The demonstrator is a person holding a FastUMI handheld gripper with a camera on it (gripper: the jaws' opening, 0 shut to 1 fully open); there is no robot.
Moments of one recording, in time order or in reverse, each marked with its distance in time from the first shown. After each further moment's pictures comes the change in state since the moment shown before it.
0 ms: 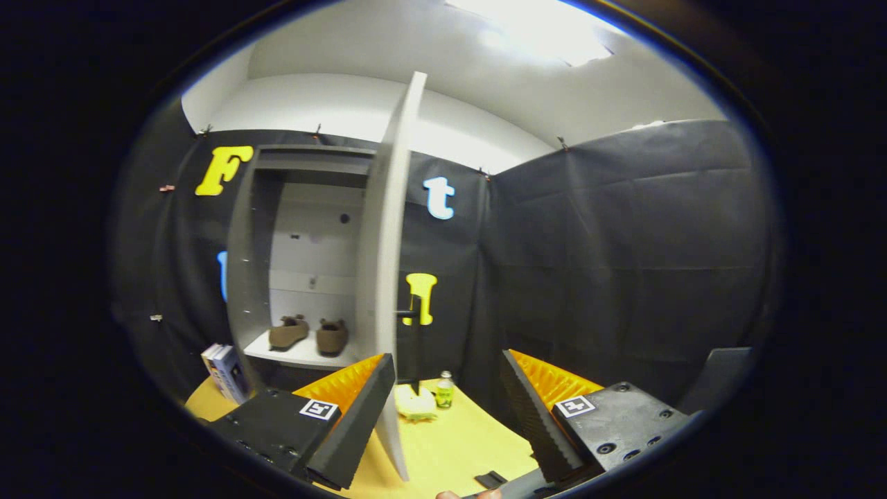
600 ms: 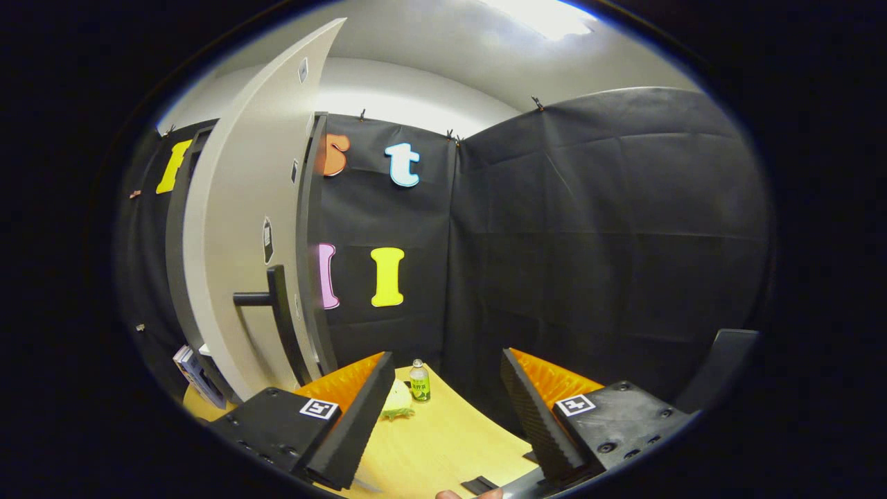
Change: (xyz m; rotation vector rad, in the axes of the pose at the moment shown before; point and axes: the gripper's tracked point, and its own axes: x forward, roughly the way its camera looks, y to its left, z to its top) arm 0.100 -0.025 -0.052 0.059 0.130 -0.022
